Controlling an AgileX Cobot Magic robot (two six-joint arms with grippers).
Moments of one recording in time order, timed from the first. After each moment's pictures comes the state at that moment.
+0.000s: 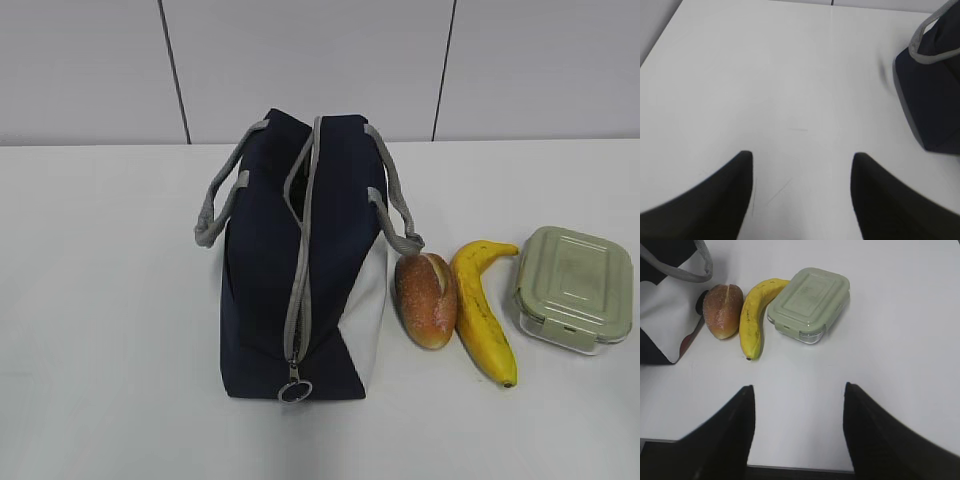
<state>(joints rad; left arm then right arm) 0.03 -0.02 -0.52 -0.02 1.11 -0.04 0.08 -0.02 -0.51 -0.07 1.14 0.02</state>
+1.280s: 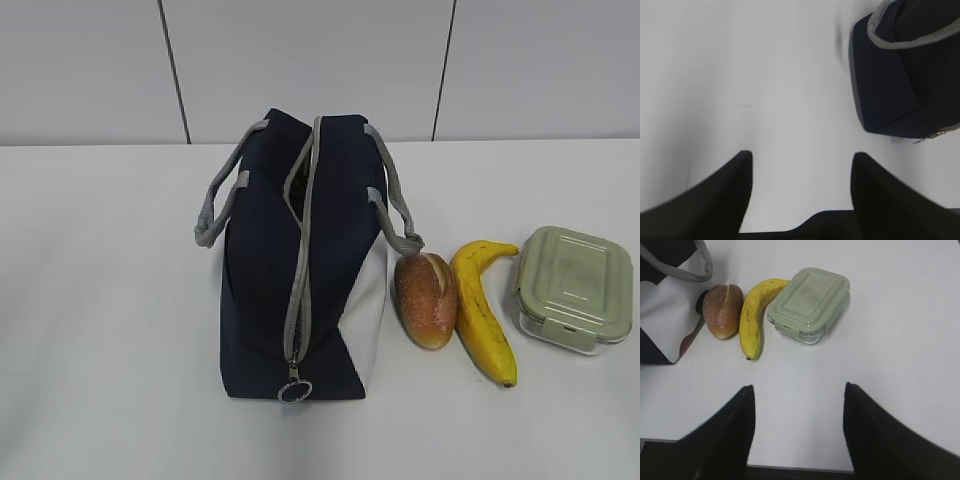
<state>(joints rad) 0.03 0.49 -0.71 -0.23 1.08 -0.04 0.08 -0.02 -0.51 -0.07 1.14 0.02</state>
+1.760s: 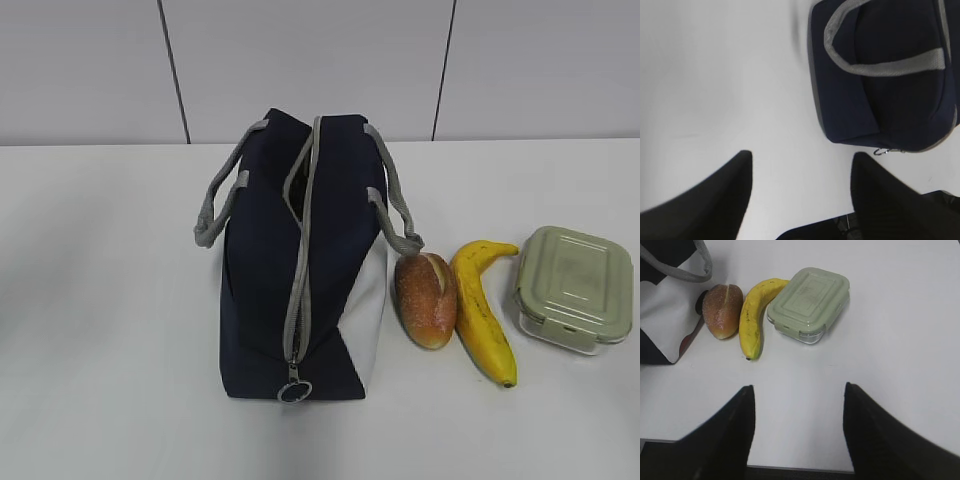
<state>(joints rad) -0.07 1.09 -1.06 -0.34 1.08 0.06 0.08 -0.02 -0.51 -0.07 1.14 0.02</state>
